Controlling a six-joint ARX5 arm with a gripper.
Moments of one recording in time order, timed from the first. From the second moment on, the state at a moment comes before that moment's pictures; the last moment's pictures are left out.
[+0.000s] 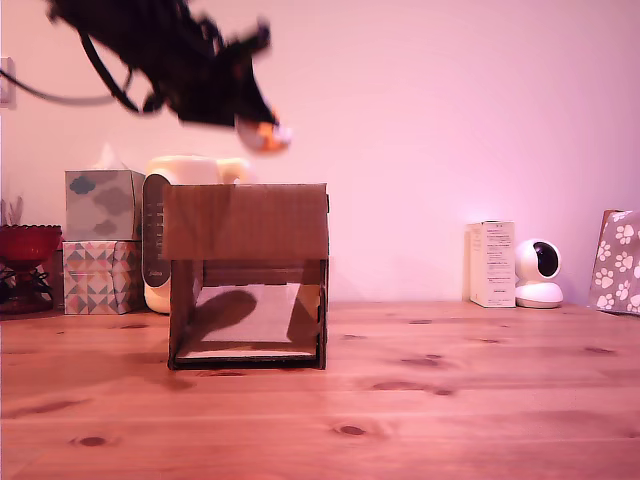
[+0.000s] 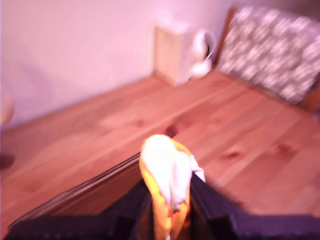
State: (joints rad) arm -0.45 1.60 1.16 0.06 0.25 -0.01
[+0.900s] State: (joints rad) arm -0.42 1.61 1.17 -0.02 0.25 0.03
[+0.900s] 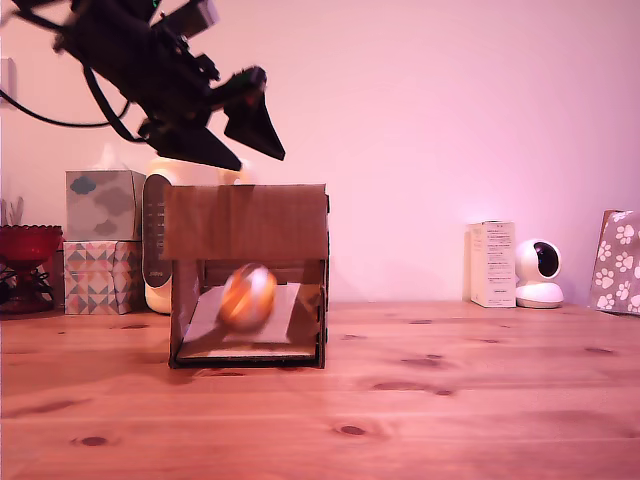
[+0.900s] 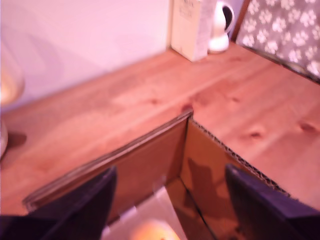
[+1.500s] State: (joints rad) arm -0.43 1.30 1.13 -0.31 0.33 0.05
